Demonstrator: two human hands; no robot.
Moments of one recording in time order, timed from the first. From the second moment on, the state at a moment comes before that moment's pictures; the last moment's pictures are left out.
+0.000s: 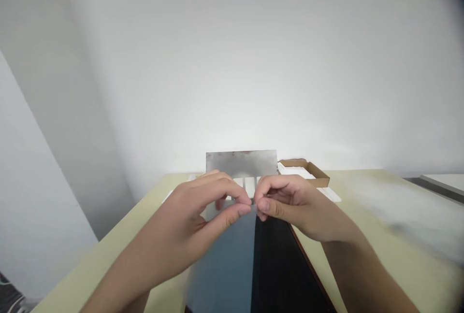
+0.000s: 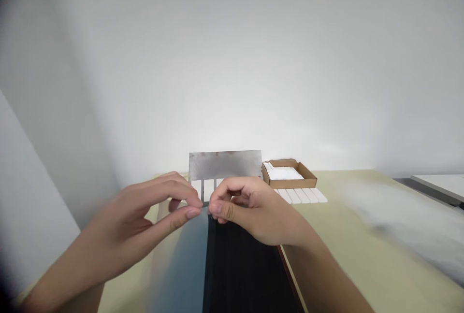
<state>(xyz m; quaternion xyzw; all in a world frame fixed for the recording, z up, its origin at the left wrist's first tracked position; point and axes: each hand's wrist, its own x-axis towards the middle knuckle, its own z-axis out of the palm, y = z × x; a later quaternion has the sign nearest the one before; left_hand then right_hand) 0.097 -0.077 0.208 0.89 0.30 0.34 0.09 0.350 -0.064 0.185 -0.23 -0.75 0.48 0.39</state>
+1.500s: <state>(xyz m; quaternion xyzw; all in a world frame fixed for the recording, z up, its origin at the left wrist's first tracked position) 0.098 -0.081 0.205 0.90 0.18 0.40 -0.07 0.328 -0.063 0.177 -0.16 -0.67 0.59 0.42</state>
